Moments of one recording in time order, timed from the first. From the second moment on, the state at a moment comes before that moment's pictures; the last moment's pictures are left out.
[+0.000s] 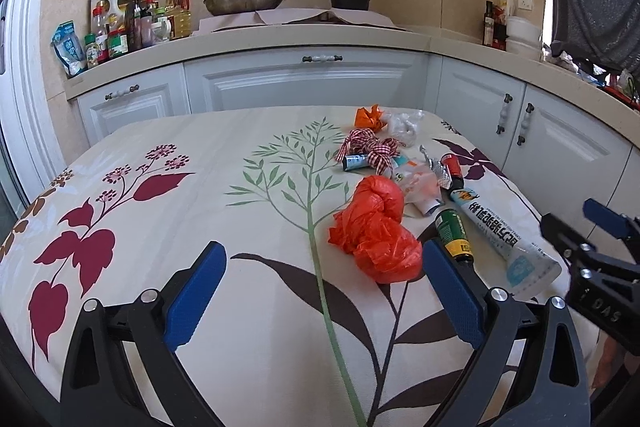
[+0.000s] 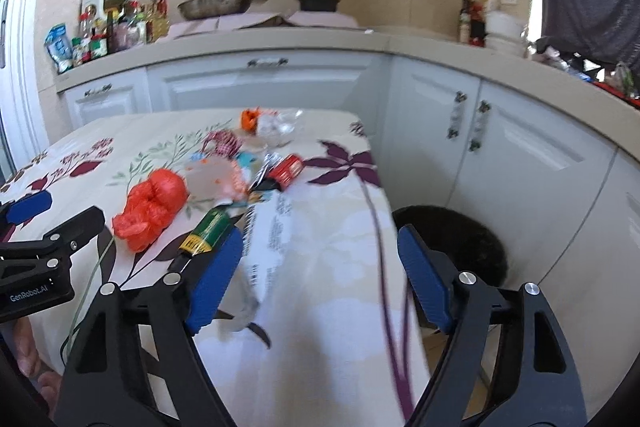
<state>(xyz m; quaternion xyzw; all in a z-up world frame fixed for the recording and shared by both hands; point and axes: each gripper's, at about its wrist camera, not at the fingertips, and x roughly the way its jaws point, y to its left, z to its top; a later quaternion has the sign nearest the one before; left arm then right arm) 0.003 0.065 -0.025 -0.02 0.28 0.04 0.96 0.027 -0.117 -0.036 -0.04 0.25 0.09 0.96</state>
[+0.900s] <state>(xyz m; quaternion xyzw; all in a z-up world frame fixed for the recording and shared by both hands) 0.022 0.051 -0.037 -0.05 0.33 -0.02 0.94 0.037 -0.109 -0.053 -0.02 0.30 0.14 0.94</state>
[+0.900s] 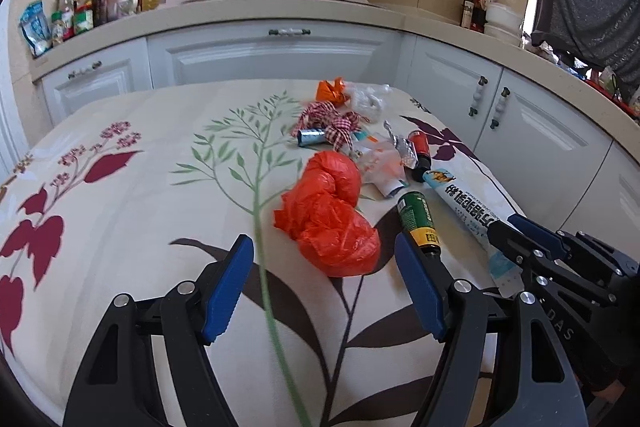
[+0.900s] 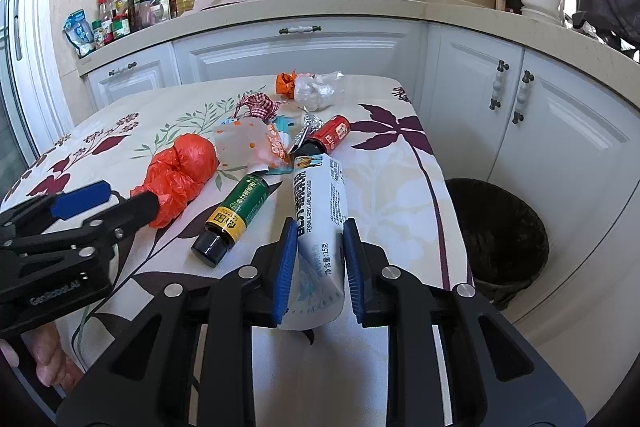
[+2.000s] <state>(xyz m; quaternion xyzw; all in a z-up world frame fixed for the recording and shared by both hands) 0.020 0.055 -0.032 -0.05 0.32 0.00 0.95 0.026 -0.119 -0.045 -0.02 0.27 0.14 0.95</state>
